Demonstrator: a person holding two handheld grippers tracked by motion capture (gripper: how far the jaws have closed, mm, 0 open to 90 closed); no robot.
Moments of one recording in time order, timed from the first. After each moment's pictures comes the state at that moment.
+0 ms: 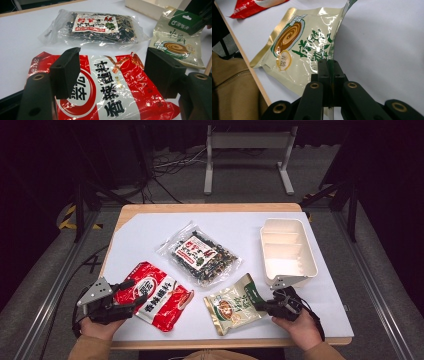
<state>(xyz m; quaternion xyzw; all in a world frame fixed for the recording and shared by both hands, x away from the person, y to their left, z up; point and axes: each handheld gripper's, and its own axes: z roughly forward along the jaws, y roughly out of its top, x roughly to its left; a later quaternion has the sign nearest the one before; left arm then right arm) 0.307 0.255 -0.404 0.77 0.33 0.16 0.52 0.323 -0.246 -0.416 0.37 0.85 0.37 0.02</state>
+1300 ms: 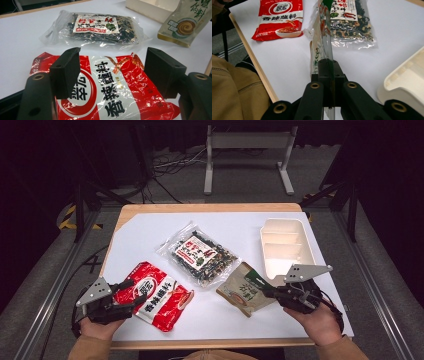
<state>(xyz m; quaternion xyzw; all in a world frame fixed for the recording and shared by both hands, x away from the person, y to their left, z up) 0.306 0.256 -0.403 0.77 0.33 0.16 0.52 0.300 -0.246 -0.322 0.30 0.86 0.40 0.12</state>
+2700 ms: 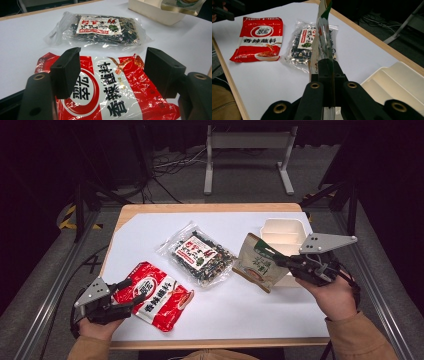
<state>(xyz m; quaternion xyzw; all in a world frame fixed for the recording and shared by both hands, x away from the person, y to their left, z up) 0.304 0.259 -0.402 0.77 0.34 0.17 0.52 0.325 -0.259 -0.253 0.28 0.84 0.41 0.21</state>
